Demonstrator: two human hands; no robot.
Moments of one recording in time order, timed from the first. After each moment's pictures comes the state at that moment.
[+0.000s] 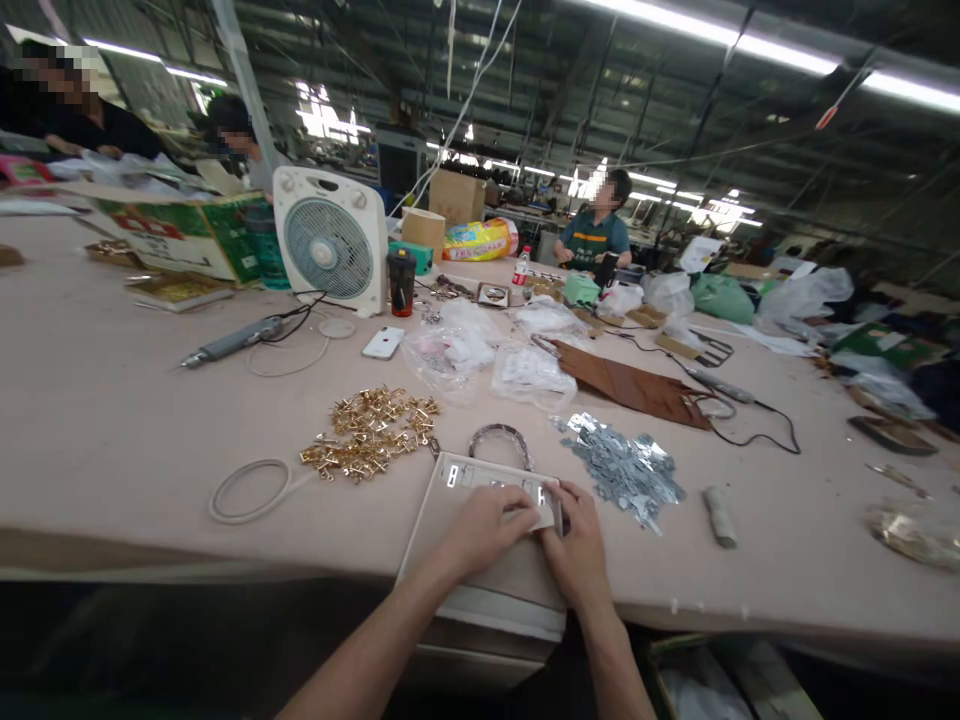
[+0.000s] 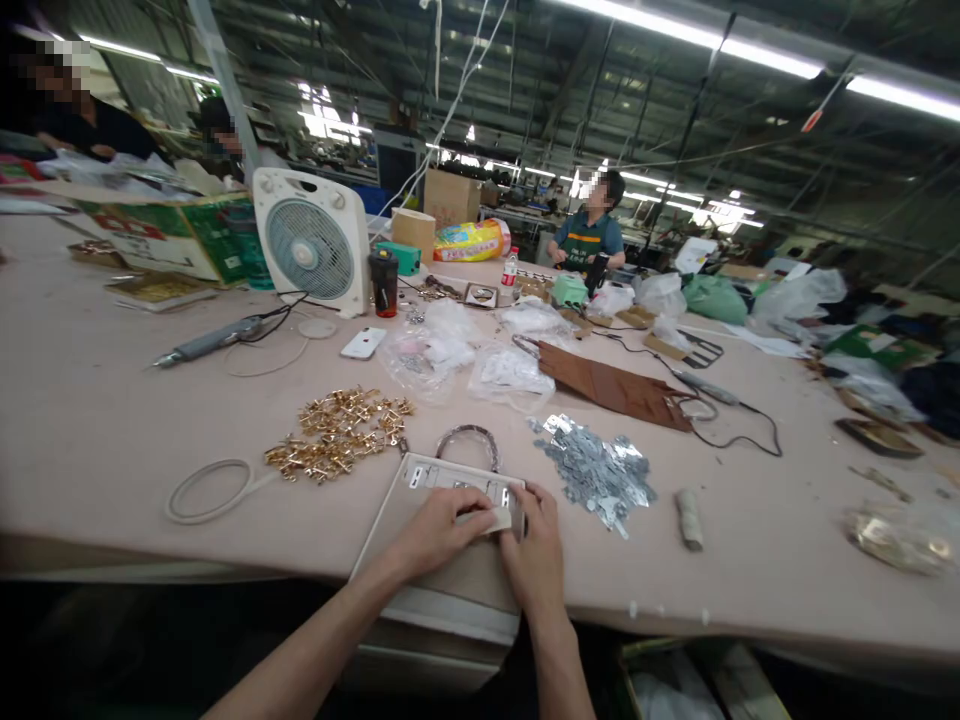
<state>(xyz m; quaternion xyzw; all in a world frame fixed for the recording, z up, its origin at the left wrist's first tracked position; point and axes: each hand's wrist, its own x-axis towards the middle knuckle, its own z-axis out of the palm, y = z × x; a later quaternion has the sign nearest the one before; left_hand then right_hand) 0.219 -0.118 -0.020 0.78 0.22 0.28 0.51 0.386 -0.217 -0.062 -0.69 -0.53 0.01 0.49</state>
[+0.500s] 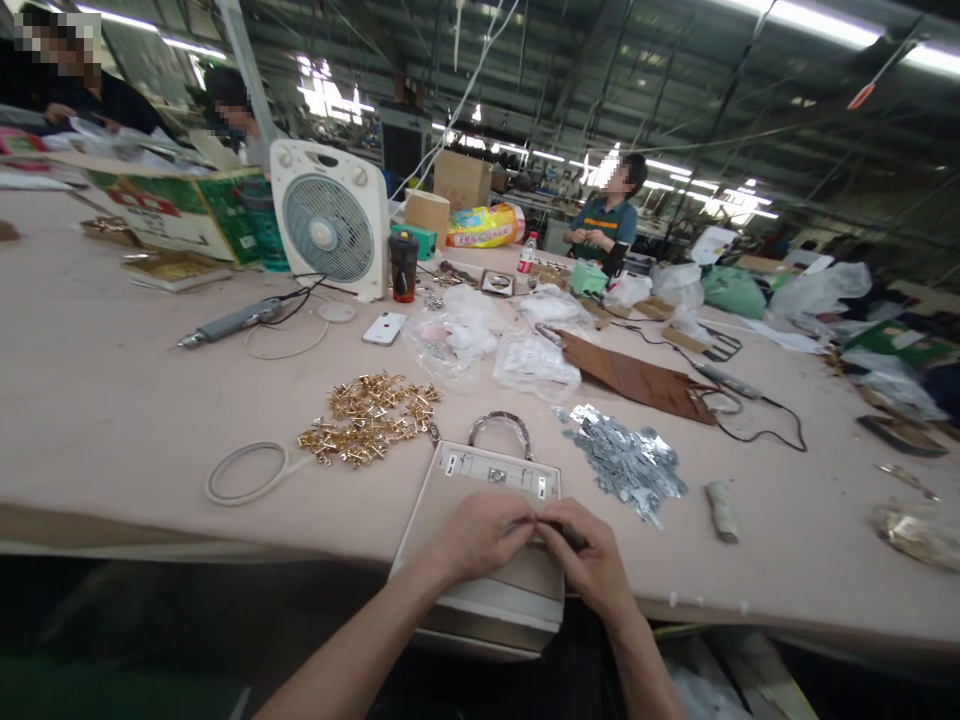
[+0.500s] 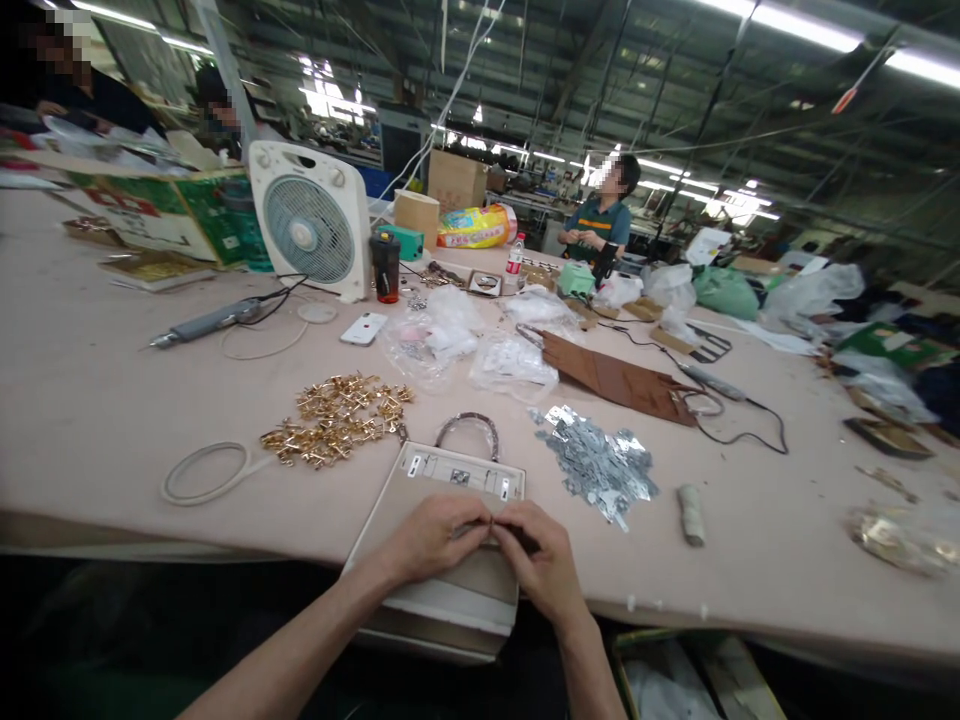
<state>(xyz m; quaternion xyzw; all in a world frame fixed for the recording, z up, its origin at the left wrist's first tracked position) 0.211 -0.126 -0.037 0.88 0.17 0.25 0.35 0.397 -0.237 -0.037 -0.56 -0.66 0.16 0.47</state>
